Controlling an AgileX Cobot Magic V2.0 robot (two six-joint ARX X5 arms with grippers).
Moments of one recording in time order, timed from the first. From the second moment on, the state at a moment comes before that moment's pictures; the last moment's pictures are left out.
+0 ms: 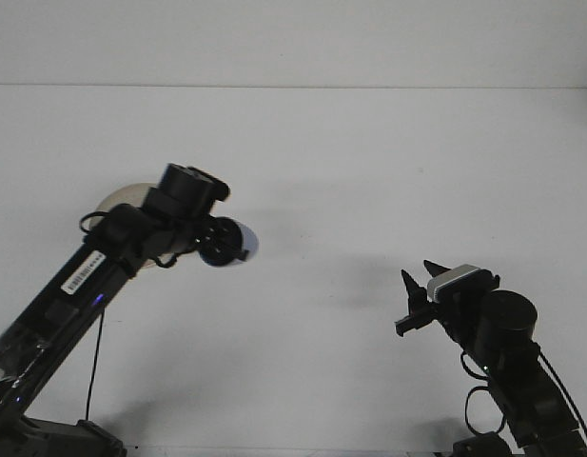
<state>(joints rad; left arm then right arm) -0.43 1.50 1.57 -0.89 0.00 0.03 0.26 0.69 0.66 -0.35 -0.19 -0.02</state>
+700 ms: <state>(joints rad) 0.15 1.76 1.57 -0.86 0.00 0.07 0.26 0.69 0.66 -0.35 -0.19 -0.02</state>
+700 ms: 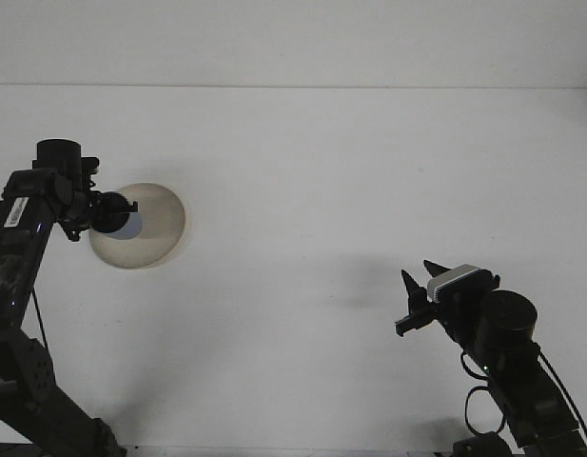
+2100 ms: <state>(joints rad) 0.15 1.18 1.59 -0.85 0.18 0.06 0.17 0.65 0.66 -0.31 -0.15 -0.02</state>
